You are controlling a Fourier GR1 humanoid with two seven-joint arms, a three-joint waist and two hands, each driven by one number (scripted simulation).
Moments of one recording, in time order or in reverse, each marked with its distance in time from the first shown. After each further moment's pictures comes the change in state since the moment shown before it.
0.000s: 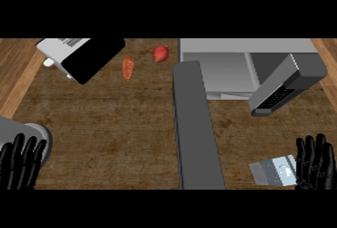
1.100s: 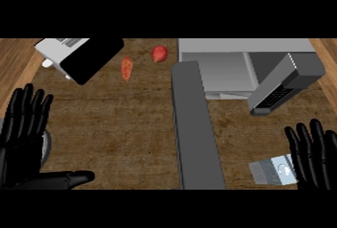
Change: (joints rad) left arm -0.385 0.061 0.076 0.150 0.007 0.104 0.164; right arm -0.116 -0.010 -0.039 -0.149 -0.200 0.291 0.194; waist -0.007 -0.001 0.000
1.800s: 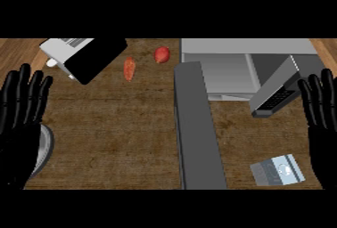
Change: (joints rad) left arm -0.130 0.056 -0.063 -0.071 -0.088 0.013 0.033; right arm -0.355 -0.085 -0.292 0.233 -0.080 0.120 -0.060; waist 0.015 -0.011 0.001
